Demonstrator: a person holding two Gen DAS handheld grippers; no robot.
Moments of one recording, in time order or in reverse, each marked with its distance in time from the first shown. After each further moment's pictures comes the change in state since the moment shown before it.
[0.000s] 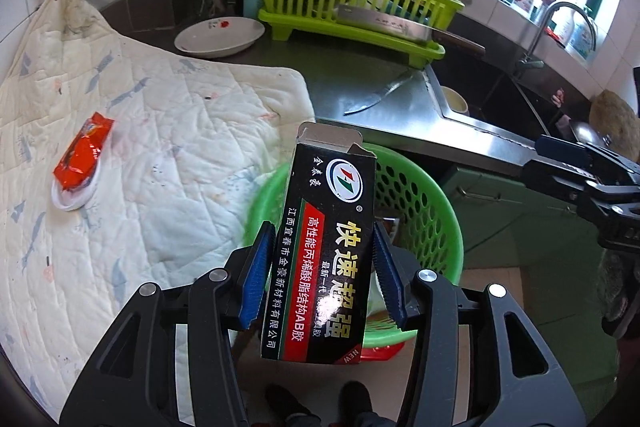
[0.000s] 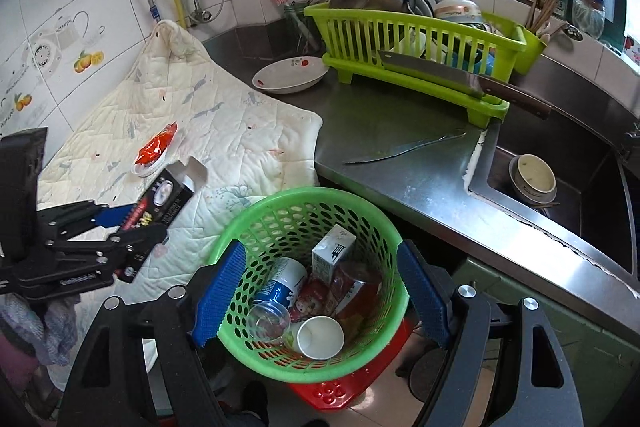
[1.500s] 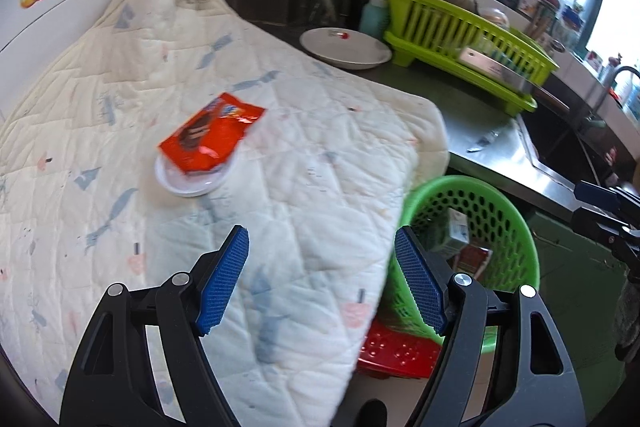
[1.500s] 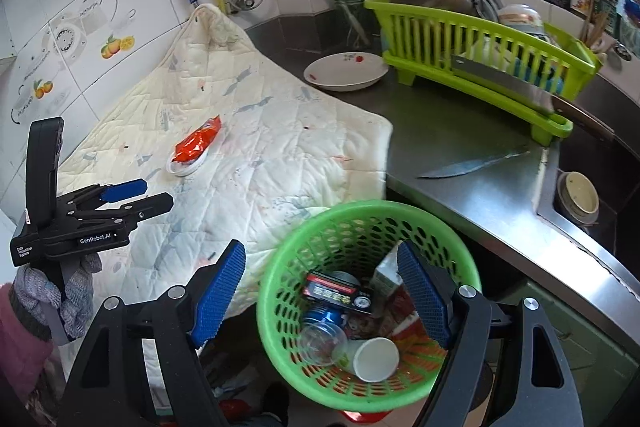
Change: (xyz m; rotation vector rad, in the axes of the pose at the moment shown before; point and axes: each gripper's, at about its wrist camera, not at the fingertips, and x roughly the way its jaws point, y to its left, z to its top) left arm -0.033 0.141 -0.008 -0.191 -0.071 0.183; right arm 0.051 0.075 0.030 -0.067 0.041 0.122
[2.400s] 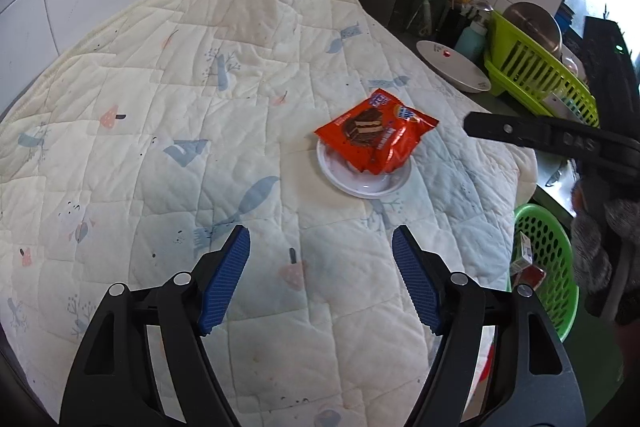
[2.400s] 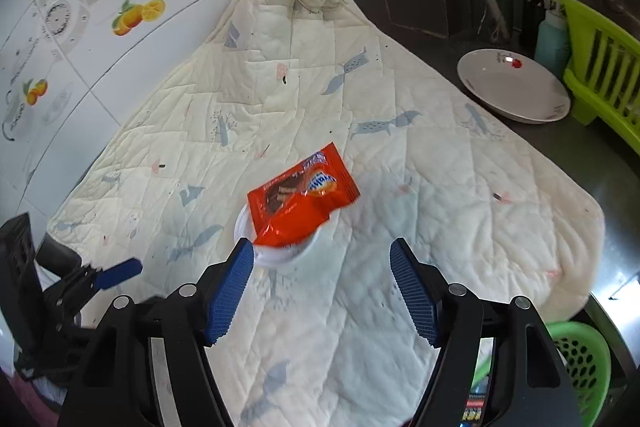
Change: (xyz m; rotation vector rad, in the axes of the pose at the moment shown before) left arm 0.006 0.153 -0.001 -0.169 0.013 0.069; right arm 0.198 0.147 0.128 -0.042 0.132 0.193
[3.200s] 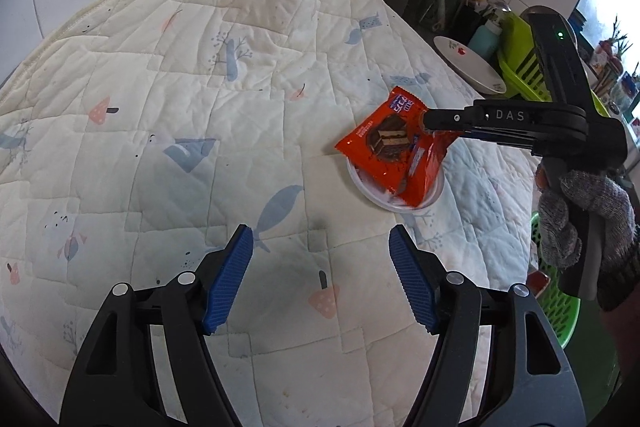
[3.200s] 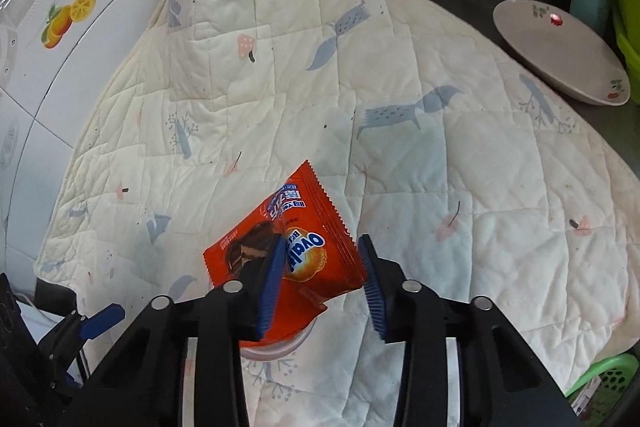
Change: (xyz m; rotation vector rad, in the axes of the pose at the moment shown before) left arm 0.030 0.025 0.014 -0.023 0.043 -0.028; right arm 0.086 -0.009 0.036 0.100 0.114 0.030
